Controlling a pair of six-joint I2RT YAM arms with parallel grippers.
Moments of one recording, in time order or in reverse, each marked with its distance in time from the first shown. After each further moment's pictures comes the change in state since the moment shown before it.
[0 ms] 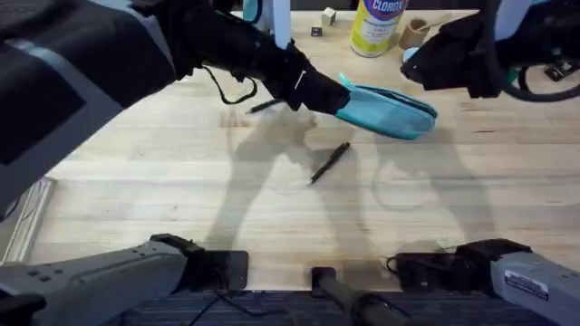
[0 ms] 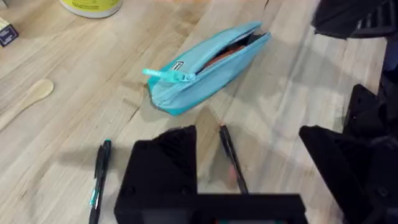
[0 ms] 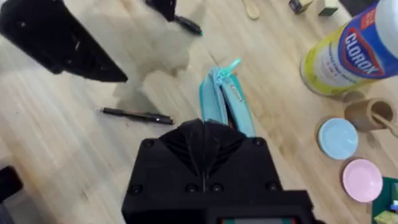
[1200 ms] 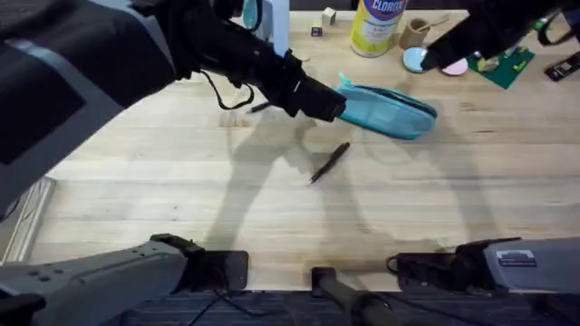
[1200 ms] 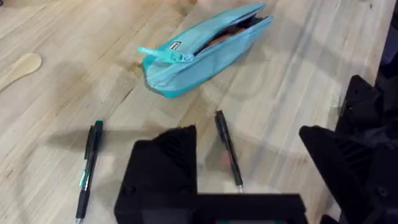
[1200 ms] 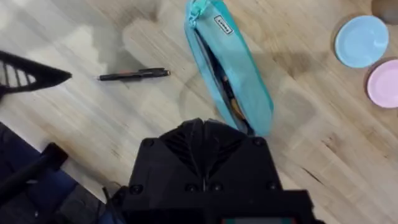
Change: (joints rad) left arm 0.000 0.000 0.000 -0.075 -0.017 -0.001; right arm -0.019 0.363 0.448 -0.435 0.202 0.169
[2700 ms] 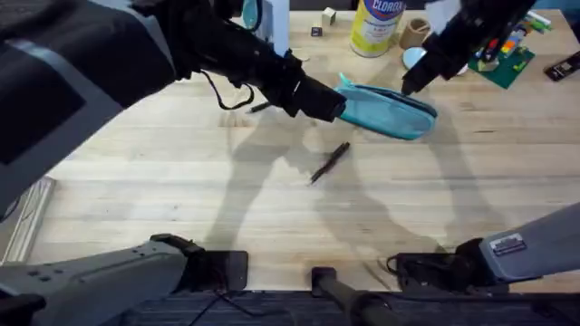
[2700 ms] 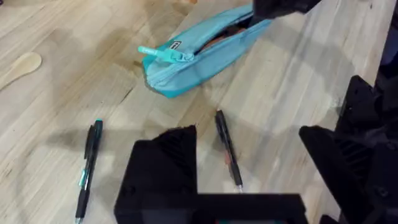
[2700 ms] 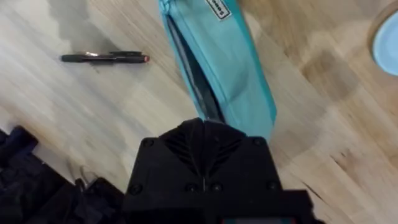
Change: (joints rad) left arm 0.000 0.000 0.000 0.000 -0.001 -0.003; right arm -0.014 0.208 -0.084 0.072 0.042 -0.103
